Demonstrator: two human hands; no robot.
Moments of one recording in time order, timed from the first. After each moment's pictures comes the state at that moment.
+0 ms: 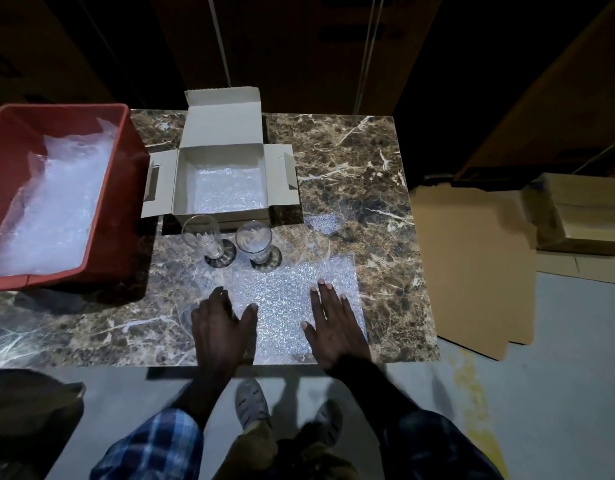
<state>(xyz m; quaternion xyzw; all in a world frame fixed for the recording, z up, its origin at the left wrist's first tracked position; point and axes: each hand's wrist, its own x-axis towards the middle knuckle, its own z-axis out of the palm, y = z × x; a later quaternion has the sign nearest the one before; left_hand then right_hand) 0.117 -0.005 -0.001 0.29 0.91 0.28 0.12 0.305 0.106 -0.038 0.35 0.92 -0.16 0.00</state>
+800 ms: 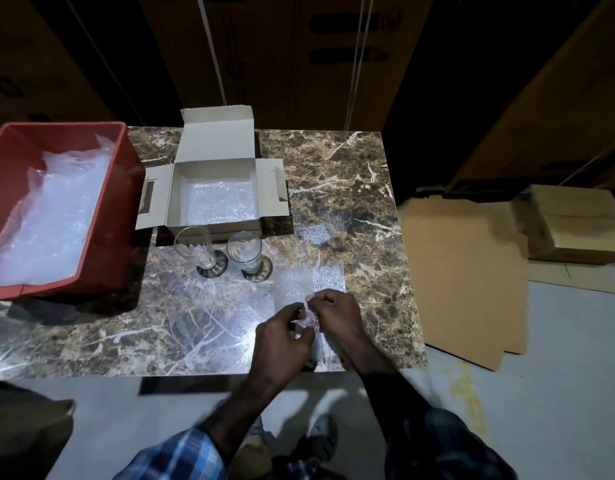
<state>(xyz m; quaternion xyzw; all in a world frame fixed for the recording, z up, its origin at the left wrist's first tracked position) 0.209 0.039 0.057 0.34 0.81 0.38 0.28 0.285 0.144 0.026 0.56 0.58 -0.58 -0.13</state>
